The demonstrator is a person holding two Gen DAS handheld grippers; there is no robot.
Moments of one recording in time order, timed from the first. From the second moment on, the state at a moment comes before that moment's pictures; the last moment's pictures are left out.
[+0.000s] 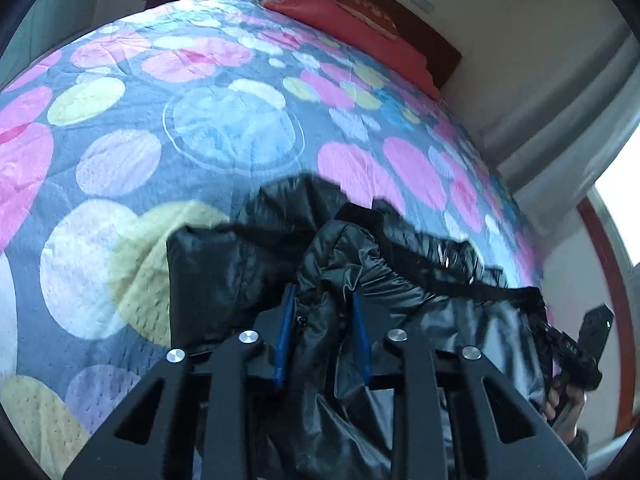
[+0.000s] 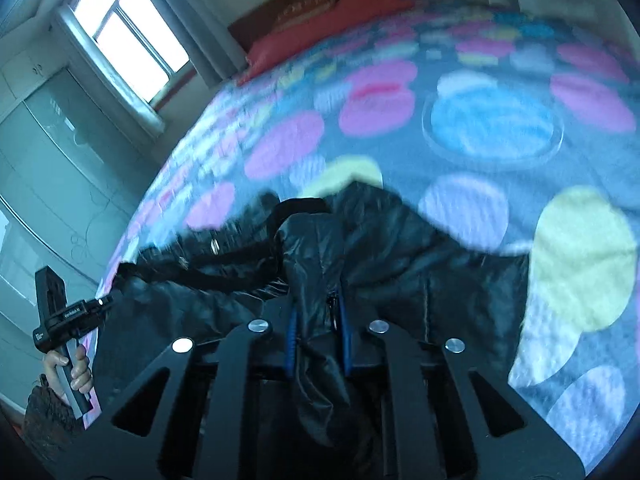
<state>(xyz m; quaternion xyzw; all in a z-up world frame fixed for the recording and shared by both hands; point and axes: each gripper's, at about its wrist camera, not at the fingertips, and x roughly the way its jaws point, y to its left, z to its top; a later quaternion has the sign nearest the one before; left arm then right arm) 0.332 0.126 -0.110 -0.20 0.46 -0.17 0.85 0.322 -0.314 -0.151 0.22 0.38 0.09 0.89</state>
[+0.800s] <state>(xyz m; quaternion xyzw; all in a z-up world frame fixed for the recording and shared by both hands) 0.389 0.092 -0.130 -0.13 0.45 -0.09 0.88 0.397 -0.315 -0.196 0.19 0.42 0.01 0.88</state>
